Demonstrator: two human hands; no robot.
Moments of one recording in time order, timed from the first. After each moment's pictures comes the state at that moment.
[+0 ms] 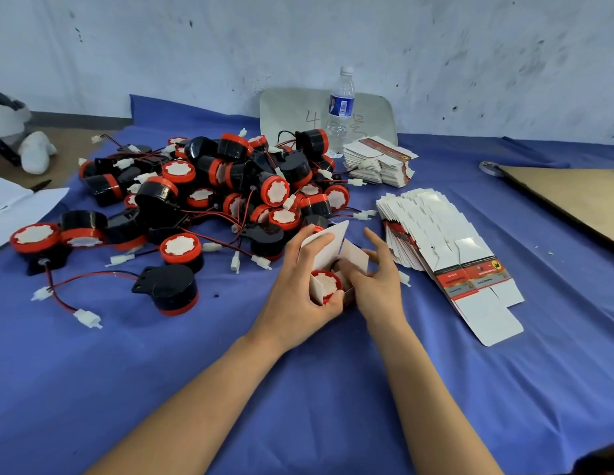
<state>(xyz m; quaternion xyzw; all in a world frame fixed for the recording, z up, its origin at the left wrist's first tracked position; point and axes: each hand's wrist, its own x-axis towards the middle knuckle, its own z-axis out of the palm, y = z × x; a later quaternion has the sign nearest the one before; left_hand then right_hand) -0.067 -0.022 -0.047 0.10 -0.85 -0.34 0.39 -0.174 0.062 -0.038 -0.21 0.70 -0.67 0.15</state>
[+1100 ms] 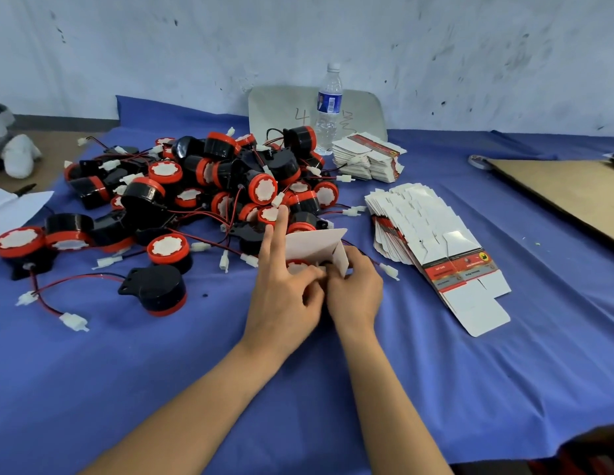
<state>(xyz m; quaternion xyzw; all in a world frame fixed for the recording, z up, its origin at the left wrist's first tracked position) -0.061 -0.007 -0.045 0.17 -0.87 -0.20 0.43 -0.149 0.052 -0.037 -0.20 0.82 -0.54 0.02</state>
